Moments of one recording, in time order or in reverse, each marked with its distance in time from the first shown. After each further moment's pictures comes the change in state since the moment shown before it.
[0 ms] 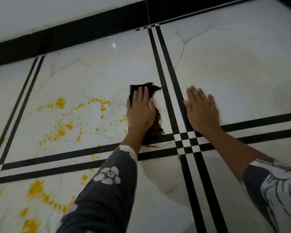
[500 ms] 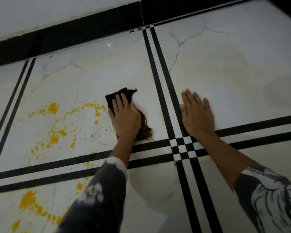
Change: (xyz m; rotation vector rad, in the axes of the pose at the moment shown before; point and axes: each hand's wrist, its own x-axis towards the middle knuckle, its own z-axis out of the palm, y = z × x) left_hand 0.003 -0.018 -0.002 -0.018 0.083 -0.272; right_hand 0.003 0.001 0.008 -0.026 0.037 0.004
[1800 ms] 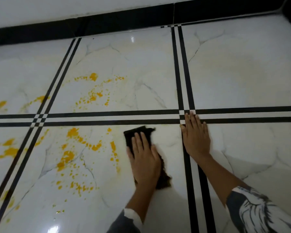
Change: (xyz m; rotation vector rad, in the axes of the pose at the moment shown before) left_hand -0.261 -0.060 -0.030 -0.001 -0.003 -0.066; right_hand -0.161 -0.034 -0.002 0.031 -0.048 -0.064
